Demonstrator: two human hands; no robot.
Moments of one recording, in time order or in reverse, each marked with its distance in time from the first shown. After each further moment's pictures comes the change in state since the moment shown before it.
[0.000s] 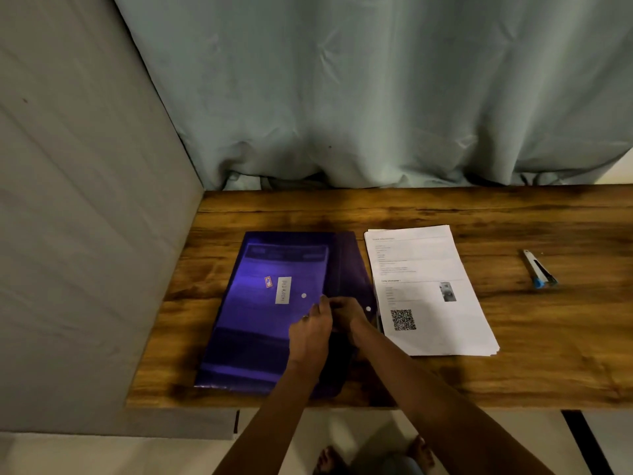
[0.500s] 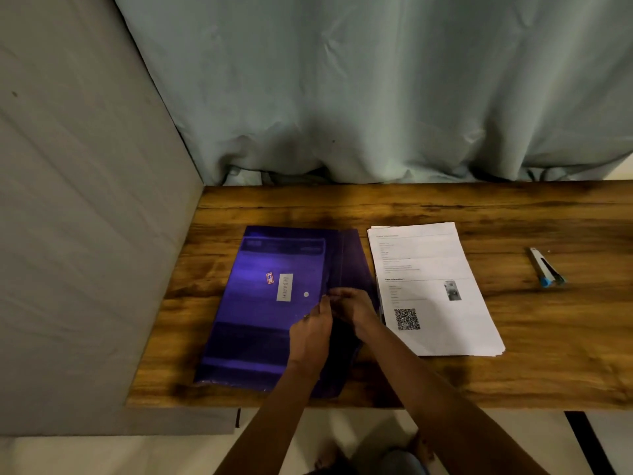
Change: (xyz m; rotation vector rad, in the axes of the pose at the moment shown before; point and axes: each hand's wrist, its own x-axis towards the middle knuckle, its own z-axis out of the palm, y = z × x) left_hand 0.007 -0.006 0.004 0.059 -0.091 -0.016; right_hand 0.015 -0.003 -0.007 0.114 0.066 0.011
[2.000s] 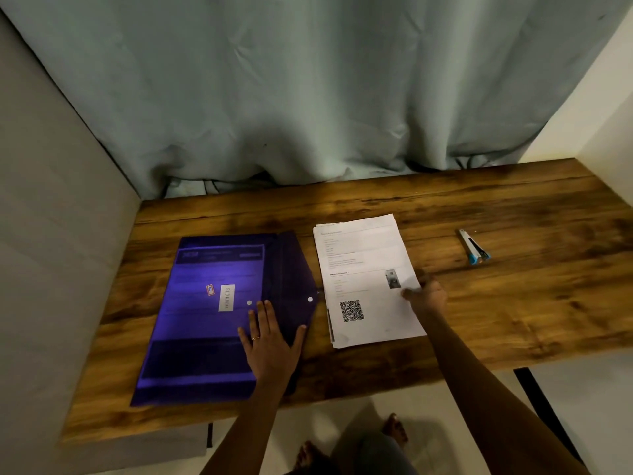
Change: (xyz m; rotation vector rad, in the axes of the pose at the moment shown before) left_hand 0.009 0.011 0.079 -0.119 0.137 -0.231; right_hand -0.009 0.019 -0.216 -0.414 0.736 -0.032
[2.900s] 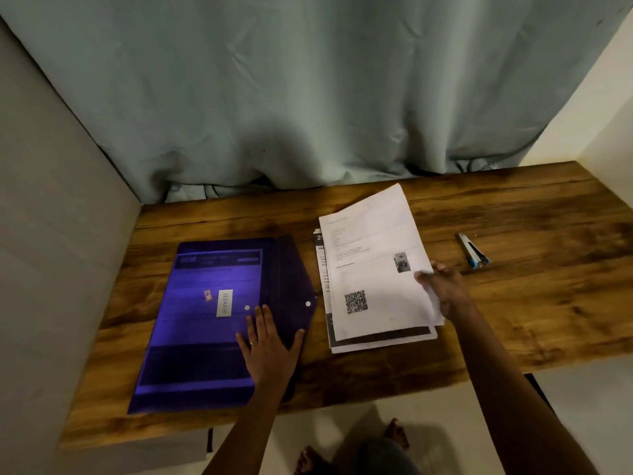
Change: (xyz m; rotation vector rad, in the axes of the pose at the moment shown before) left_hand 0.000 0.005 -0.006 -0.030 -0.010 -0.033; right_hand -0.004 -0.033 -0.059 0.512 -0.236 0.001
